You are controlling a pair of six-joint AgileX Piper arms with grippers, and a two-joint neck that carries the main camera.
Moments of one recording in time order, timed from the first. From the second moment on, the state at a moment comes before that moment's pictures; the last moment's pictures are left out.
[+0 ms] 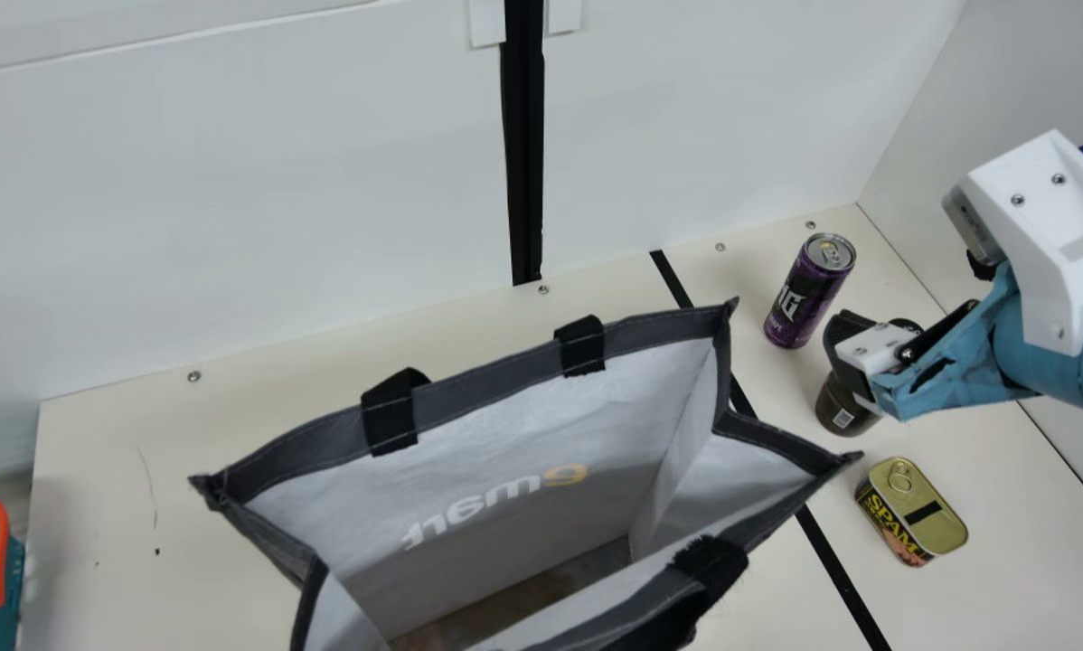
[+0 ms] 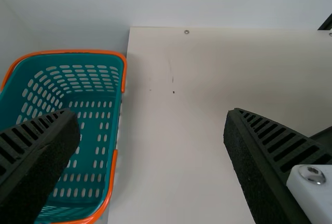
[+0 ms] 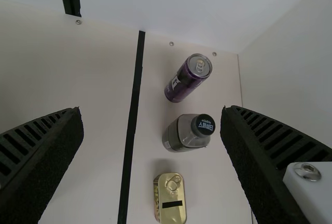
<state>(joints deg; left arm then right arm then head) -2.0 43.3 -68.9 -1.5 69.4 0.0 -23.1 63.3 -88.9 7.9 69.9 -32.0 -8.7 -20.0</state>
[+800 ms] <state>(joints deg) -4.8 48.6 -75.1 -6.2 68.2 4.9 -23.1 63.3 -88.9 7.9 69.9 -32.0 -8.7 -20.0</state>
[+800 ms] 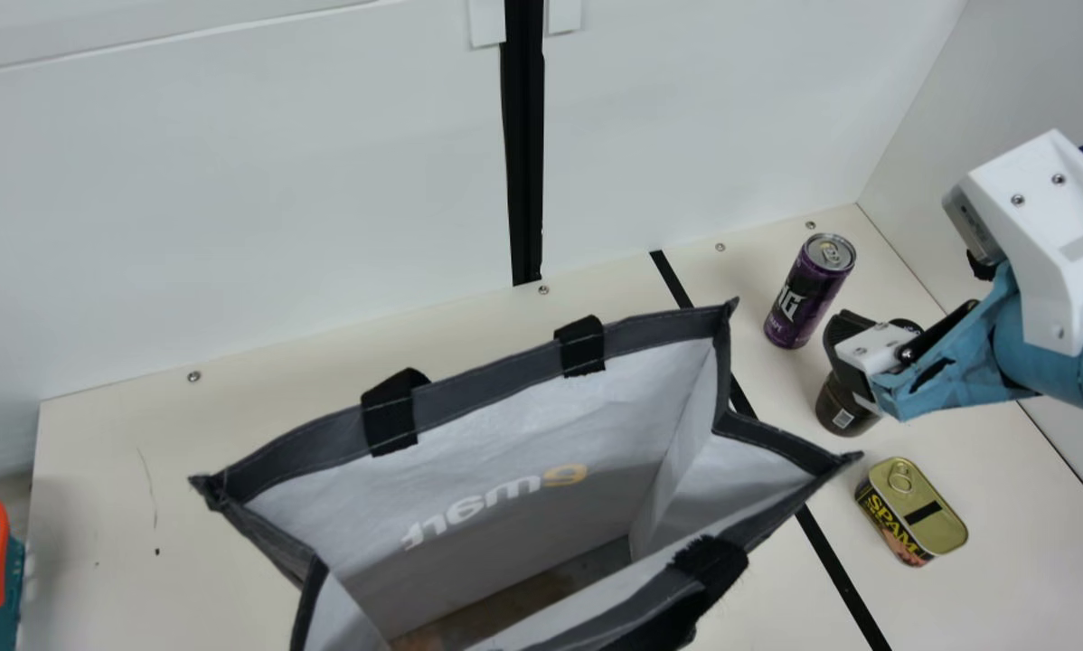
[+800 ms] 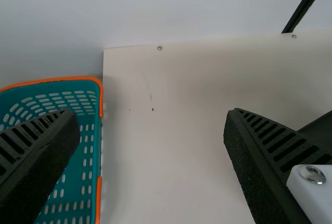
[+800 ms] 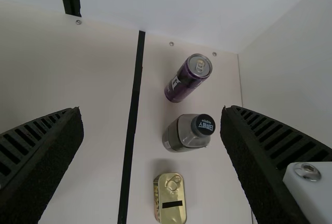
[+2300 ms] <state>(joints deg) -16.6 65.8 -98.8 -11.6 69.0 15.5 -23.1 63.3 -88.9 7.9 69.9 -32.0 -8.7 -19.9</state>
